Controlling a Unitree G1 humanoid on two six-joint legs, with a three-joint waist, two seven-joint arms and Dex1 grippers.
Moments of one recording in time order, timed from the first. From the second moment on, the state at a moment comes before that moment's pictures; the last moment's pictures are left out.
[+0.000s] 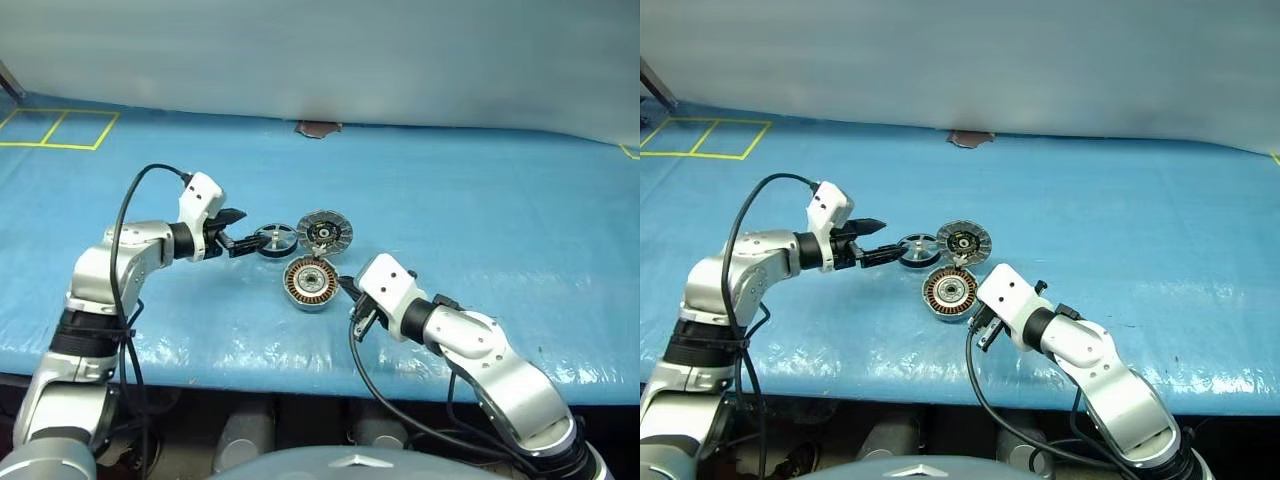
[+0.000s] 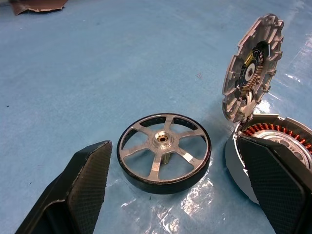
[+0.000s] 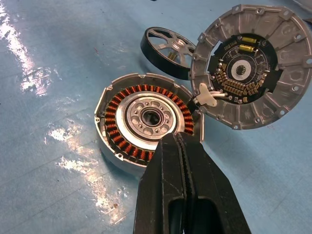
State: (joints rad) left arm -0.52 0.68 -0.10 0.00 -0.36 0.75 -0.88; right arm -0.06 -0.51 0.35 -0.80 0.08 0.87 0.44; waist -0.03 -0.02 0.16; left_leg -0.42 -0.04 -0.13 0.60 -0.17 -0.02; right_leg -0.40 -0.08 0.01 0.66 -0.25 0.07
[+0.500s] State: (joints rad) left arm -0.78 0.68 -0.32 0.39 -0.15 0.47 -1.18; right arm -0.09 -0.50 0.40 -0.79 0.08 0.82 0.45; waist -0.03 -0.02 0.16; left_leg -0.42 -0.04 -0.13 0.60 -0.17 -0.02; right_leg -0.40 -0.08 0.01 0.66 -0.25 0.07
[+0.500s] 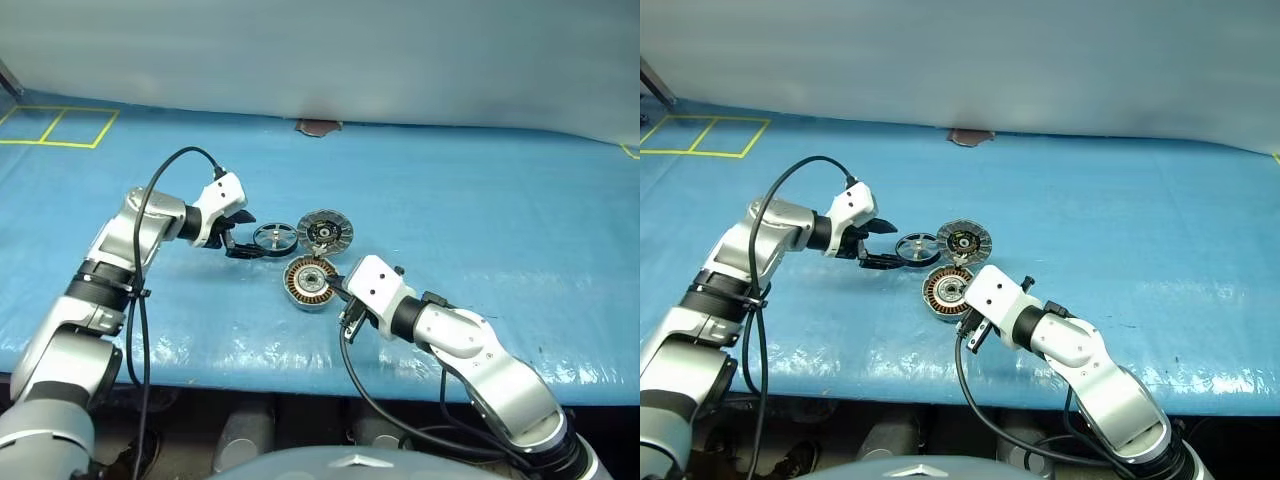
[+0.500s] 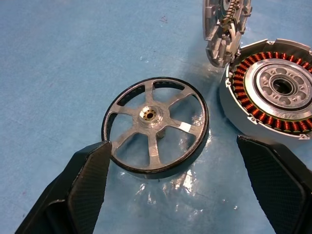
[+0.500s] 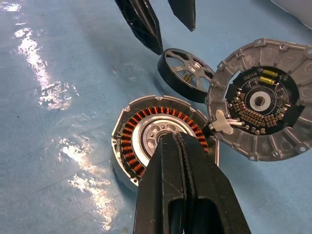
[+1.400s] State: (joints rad) left arm -1.04 0.54 -0.38 0.85 0.06 0.45 -1.39; right arm -0.09 -0.40 0.45 -0.71 -0.03 0.73 0.36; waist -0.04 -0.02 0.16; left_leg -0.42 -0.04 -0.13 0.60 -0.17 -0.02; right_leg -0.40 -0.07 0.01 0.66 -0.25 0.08
